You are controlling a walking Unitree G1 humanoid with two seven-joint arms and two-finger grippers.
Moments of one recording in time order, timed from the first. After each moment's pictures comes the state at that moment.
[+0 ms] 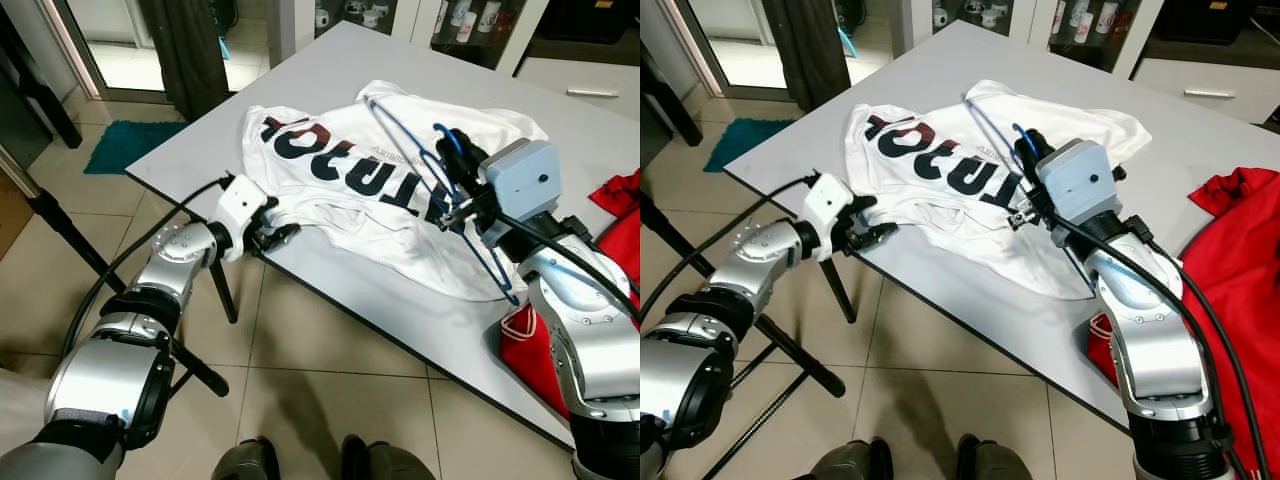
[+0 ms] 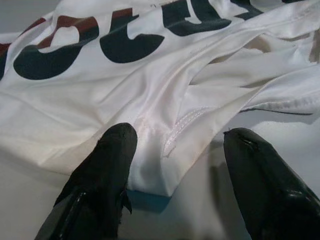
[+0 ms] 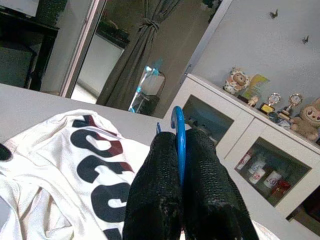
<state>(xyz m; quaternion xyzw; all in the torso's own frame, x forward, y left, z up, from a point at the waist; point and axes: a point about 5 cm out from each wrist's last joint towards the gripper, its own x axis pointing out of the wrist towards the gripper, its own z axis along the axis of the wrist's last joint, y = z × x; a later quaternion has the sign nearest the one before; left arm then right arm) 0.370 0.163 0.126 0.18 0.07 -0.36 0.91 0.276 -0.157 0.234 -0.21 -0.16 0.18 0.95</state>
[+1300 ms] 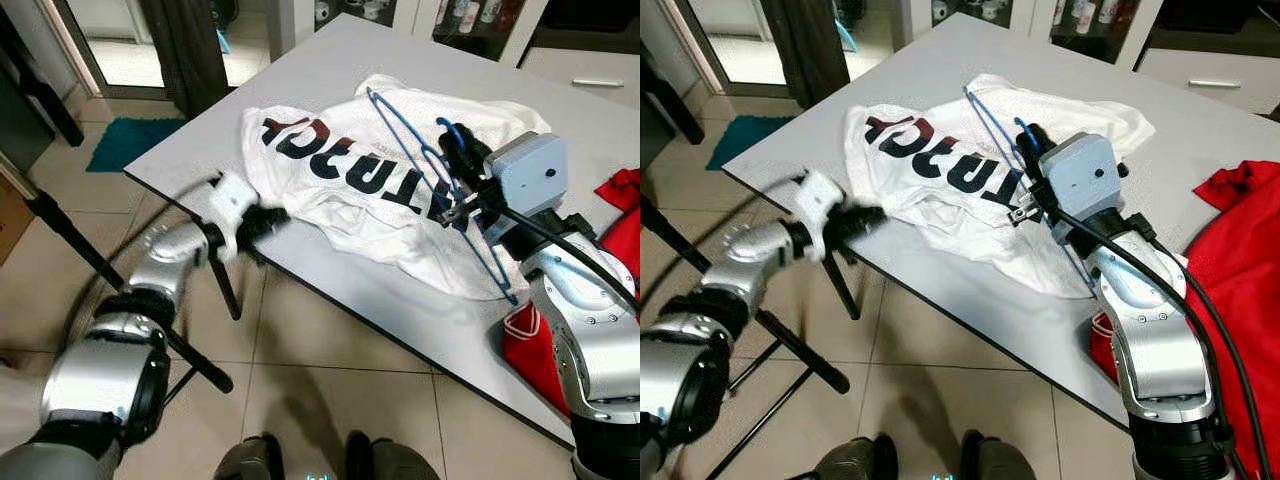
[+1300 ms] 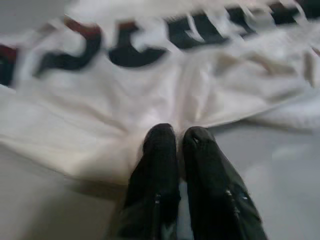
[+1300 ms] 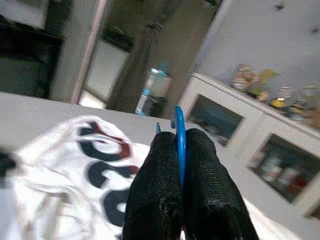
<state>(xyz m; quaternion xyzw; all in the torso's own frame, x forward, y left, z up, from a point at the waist) 0.371 0.173 0.139 0.14 0.05 -0.37 0.92 0.273 -0.153 0.238 -0.17 -0.16 0.21 0.95</state>
